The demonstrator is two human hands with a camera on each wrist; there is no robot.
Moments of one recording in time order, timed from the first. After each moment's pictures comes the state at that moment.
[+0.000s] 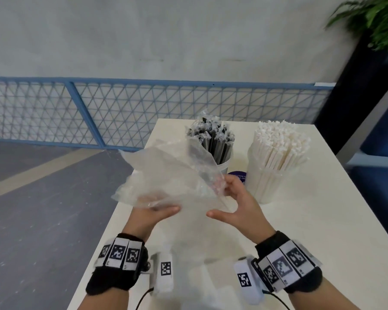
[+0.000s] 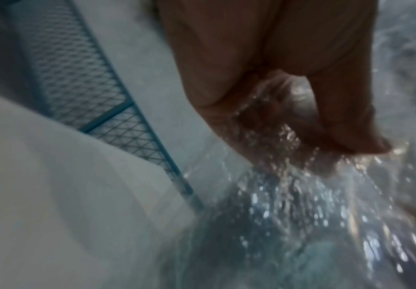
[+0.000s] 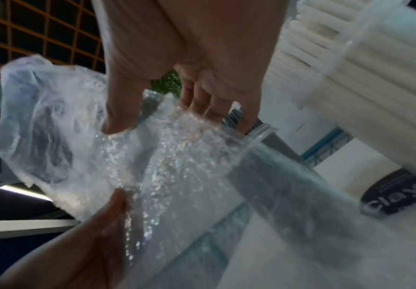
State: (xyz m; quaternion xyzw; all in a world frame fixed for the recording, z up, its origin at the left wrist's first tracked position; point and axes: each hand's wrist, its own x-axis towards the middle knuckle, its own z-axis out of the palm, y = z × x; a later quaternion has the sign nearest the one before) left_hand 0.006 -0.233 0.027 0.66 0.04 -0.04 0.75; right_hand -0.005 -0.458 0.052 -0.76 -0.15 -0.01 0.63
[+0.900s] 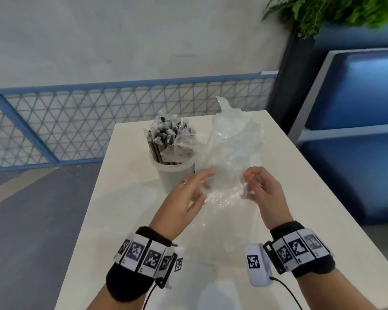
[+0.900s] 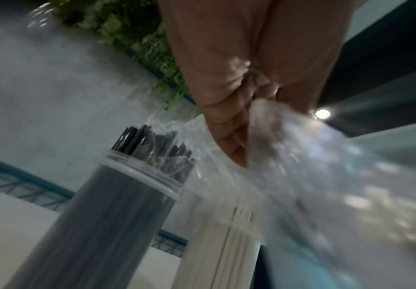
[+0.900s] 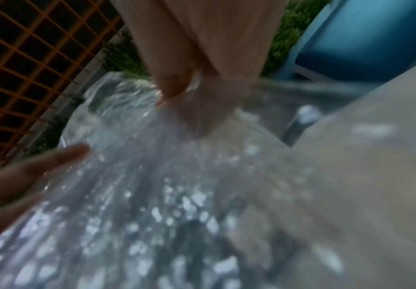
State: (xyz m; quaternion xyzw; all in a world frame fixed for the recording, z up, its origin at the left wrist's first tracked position) left_hand 0.005 -0.330 0.081 0.81 -0.36 0.00 0.47; right_hand -0.029 -0.531 0.058 -0.71 0.06 -0.16 0.69
